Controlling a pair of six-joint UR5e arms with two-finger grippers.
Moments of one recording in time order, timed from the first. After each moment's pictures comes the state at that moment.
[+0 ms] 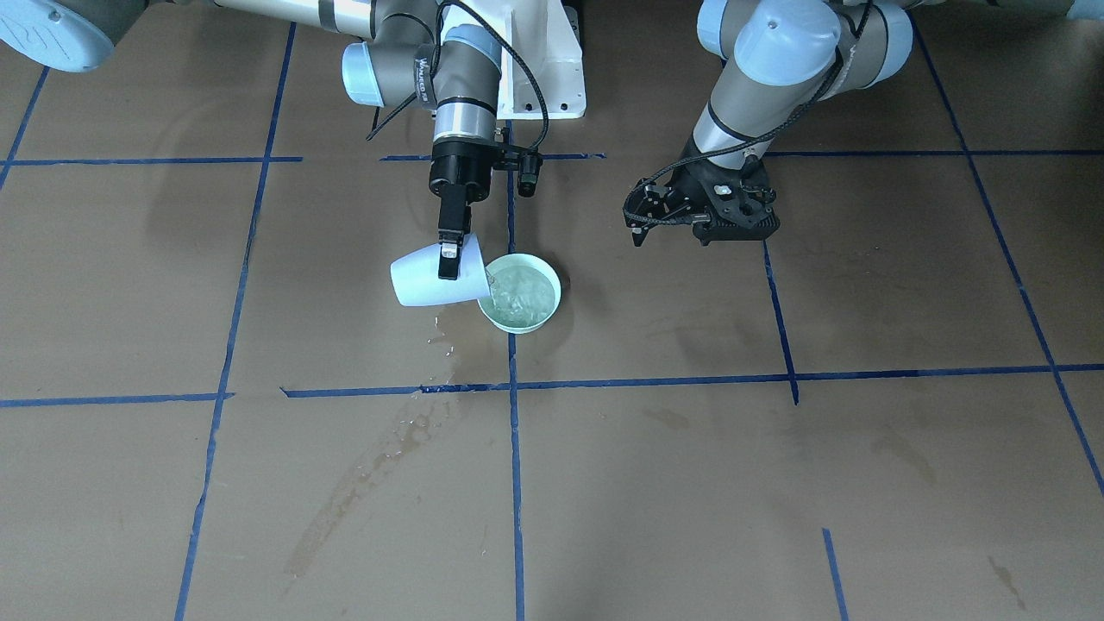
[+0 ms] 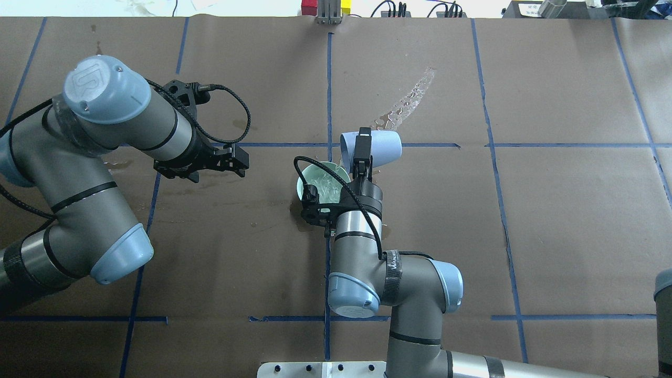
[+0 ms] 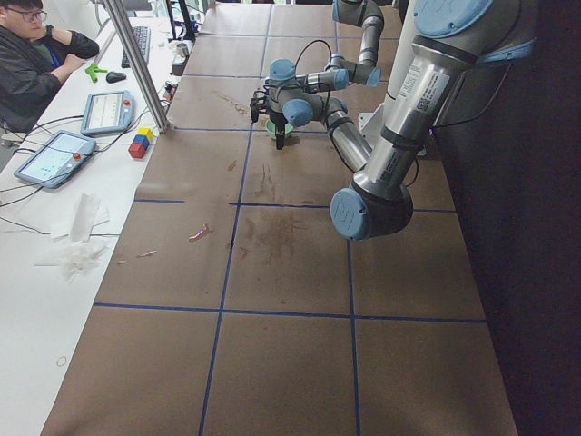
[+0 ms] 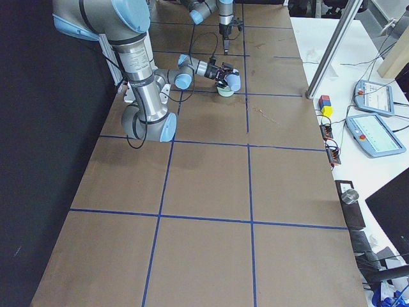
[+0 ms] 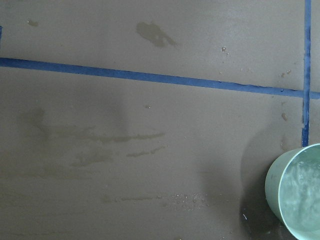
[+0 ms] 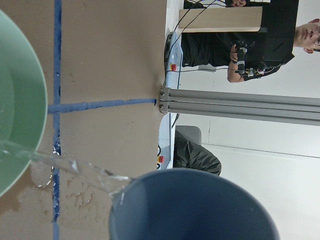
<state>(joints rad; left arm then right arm) -0.70 -2.04 -1.87 -1.66 -2.04 -1.21 0.22 -0.94 1.56 -1.35 0.41 -0.19</state>
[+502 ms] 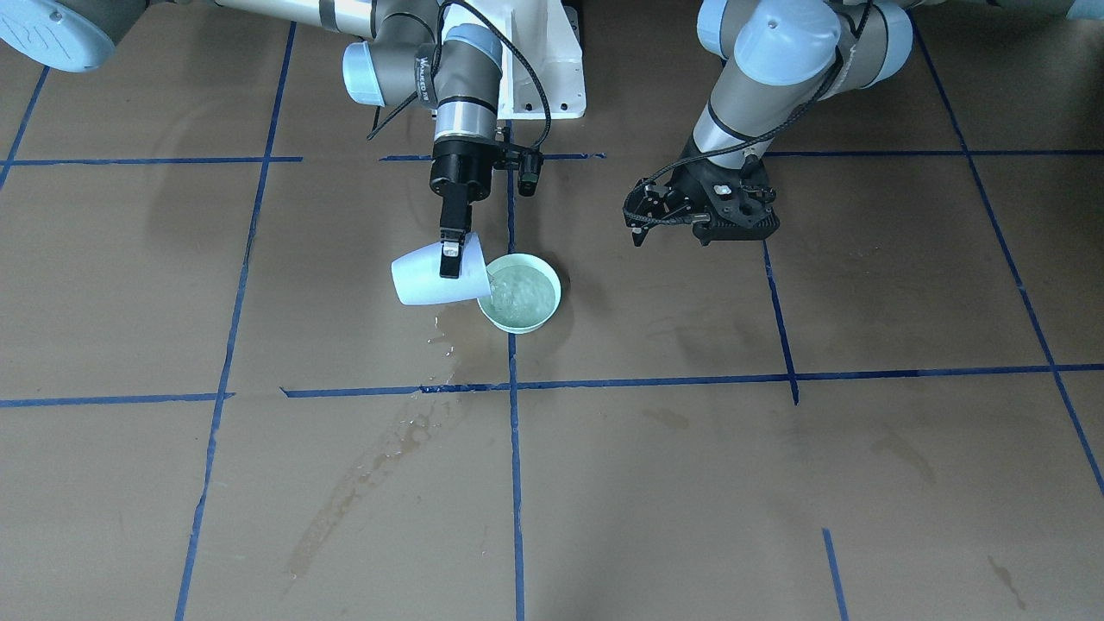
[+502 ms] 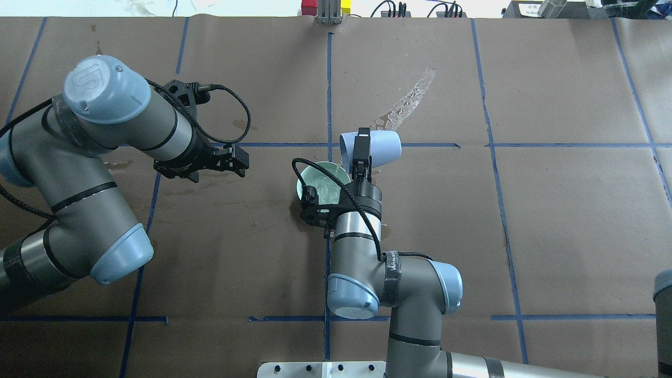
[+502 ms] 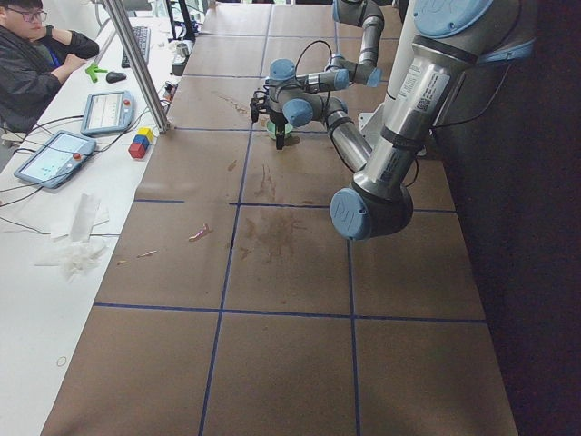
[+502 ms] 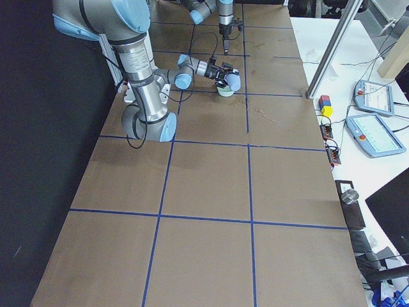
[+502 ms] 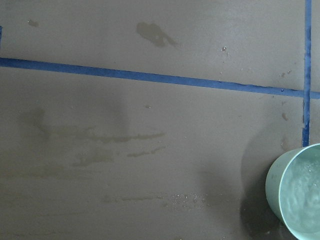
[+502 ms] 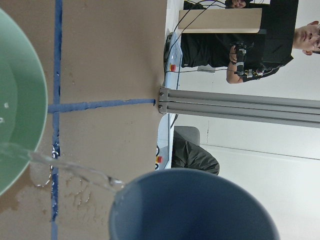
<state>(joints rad) -0.70 -2.04 -1.87 -1.66 -2.04 -1.20 0.22 -0.94 1.56 -1.35 0.40 -0.19</state>
